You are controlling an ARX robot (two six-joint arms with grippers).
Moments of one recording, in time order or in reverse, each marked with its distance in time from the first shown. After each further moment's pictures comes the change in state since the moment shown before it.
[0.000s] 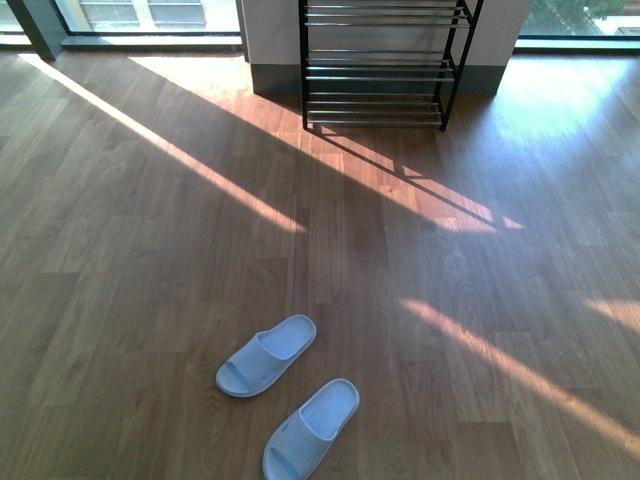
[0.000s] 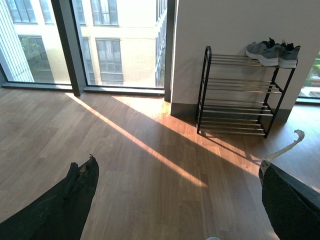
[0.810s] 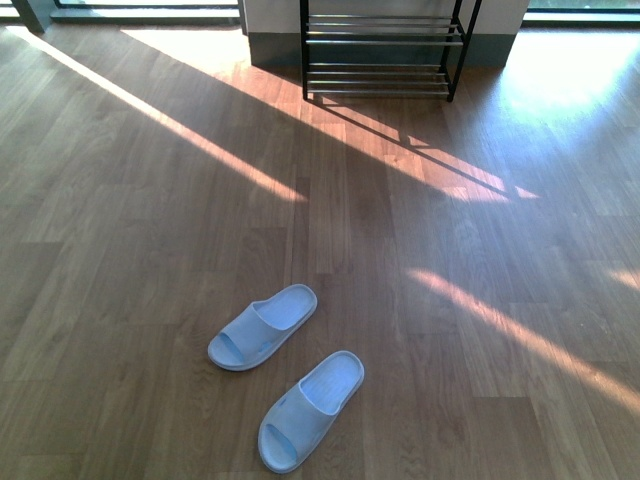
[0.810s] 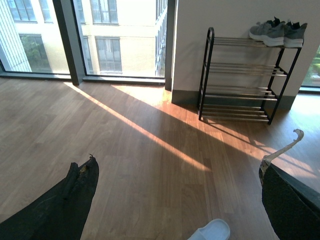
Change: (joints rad) left arm 0.000 0.000 0.000 0.000 0.001 0.000; right arm 0.000 0.000 0.000 0.000 0.003 0.000
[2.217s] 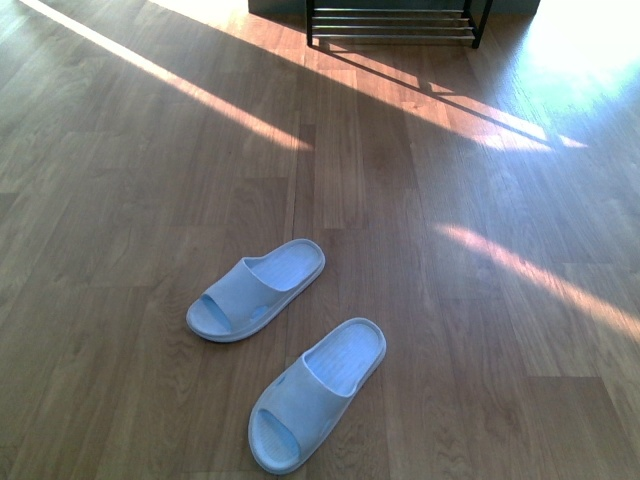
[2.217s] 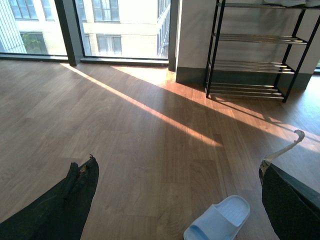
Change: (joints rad) left arm 0.000 0.000 0.000 0.000 0.000 0.000; right arm 0.000 0.000 0.000 0.000 0.000 0.000
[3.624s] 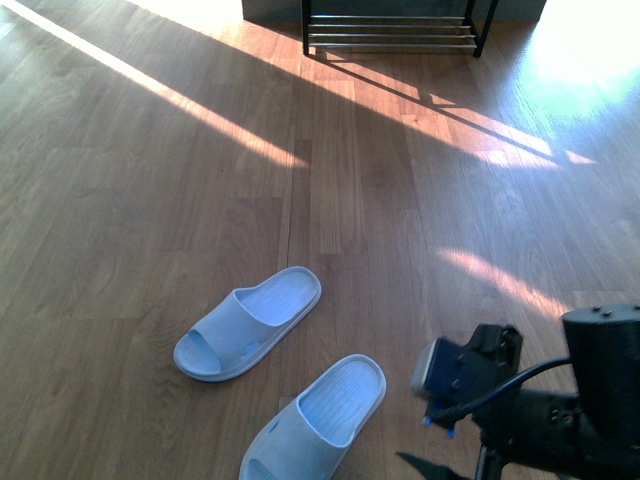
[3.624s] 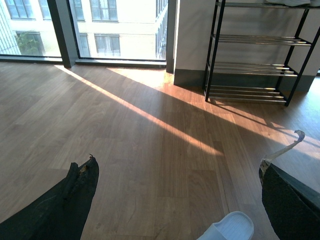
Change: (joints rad) left arm 0.000 0.000 0.000 0.000 0.001 0.000; right arm 0.270 2.576 0.557 1.088 -0.534 -0.788
